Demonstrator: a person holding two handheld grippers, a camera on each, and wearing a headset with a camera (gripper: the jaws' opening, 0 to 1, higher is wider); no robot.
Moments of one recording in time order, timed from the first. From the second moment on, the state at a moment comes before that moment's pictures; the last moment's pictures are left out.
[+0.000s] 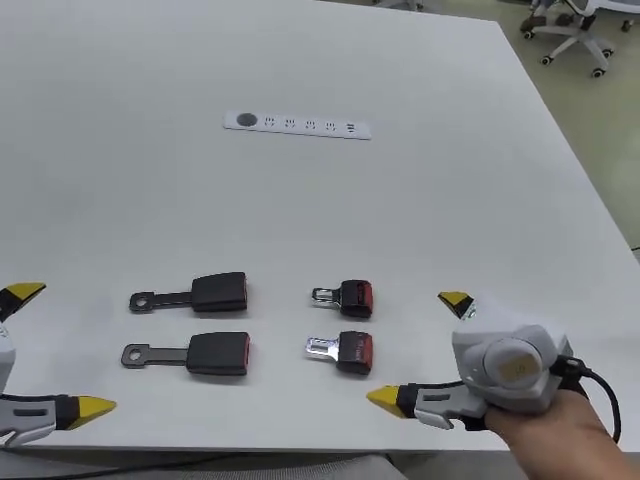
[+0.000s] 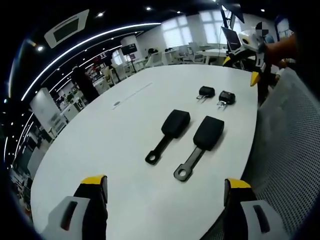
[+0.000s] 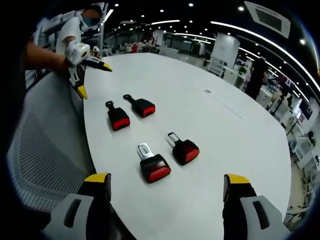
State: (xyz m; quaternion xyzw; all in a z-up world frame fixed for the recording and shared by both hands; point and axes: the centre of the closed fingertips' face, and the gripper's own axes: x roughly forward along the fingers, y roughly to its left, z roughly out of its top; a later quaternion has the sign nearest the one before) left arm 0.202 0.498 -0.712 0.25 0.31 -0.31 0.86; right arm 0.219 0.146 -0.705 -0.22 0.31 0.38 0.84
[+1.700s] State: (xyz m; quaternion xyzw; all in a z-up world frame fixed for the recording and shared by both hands) left arm 0.190 0.476 -0.715 0.30 0.34 -0.39 0.80; right arm 0.223 0.160 -0.709 -0.24 0.29 0.44 0.82
